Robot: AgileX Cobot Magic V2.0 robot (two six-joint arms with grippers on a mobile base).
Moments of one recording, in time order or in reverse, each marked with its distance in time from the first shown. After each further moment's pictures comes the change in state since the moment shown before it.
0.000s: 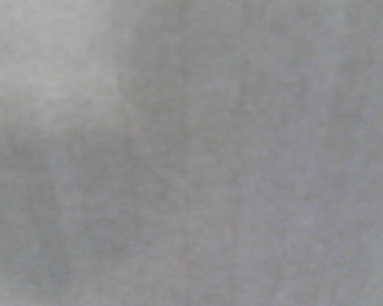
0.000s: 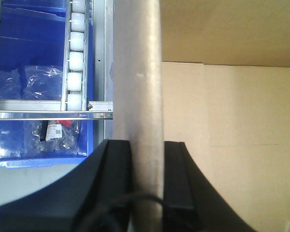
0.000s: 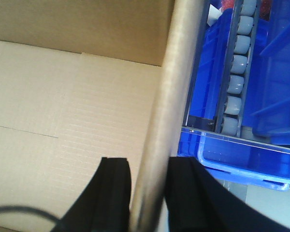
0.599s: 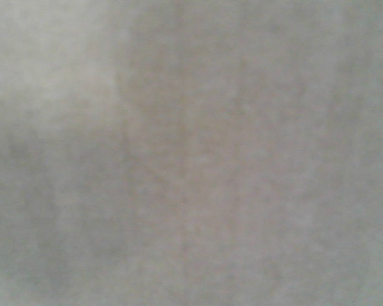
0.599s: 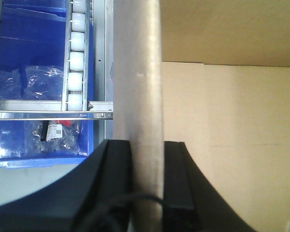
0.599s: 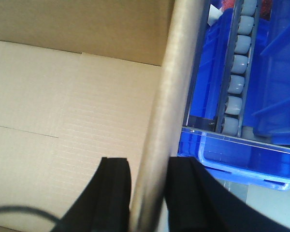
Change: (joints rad) left arm 0.000 0.000 0.000 0.002 0.000 0.000; right arm 0.000 0.000 0.000 0.000 0.000 0.001
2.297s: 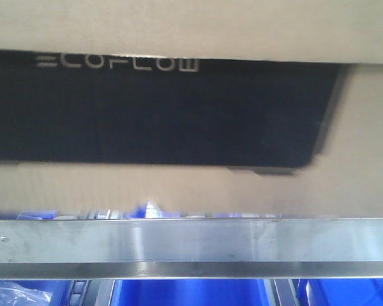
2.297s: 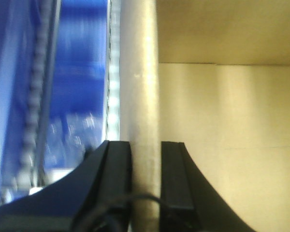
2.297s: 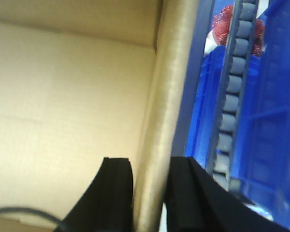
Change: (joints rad) left arm 0.000 0.331 -0.379 0.142 -0.008 0.003; right arm -0.021 0.400 -0.421 -0.015 0.037 -0.033
